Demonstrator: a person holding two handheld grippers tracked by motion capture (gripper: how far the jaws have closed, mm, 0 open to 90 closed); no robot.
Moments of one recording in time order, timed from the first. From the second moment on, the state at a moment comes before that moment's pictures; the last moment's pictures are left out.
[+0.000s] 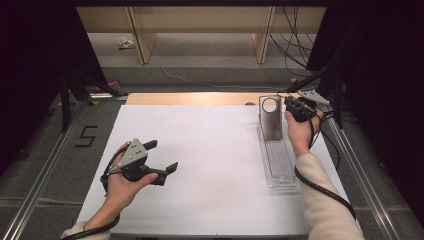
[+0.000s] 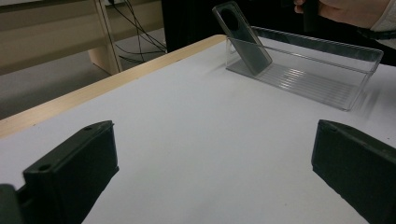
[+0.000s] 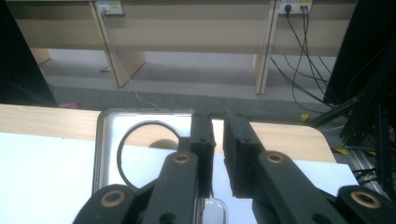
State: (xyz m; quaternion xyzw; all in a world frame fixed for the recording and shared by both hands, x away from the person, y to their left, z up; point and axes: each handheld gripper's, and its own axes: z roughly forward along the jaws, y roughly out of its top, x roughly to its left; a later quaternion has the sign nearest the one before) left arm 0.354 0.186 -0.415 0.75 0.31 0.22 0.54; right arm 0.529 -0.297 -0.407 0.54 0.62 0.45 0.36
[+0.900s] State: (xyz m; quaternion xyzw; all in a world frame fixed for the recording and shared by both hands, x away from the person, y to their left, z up) left arm 0.354 0.187 -0.415 0.76 0.31 0.22 0.53; right arm 0.528 -0.293 -0.404 0.54 0.63 0.43 0.35
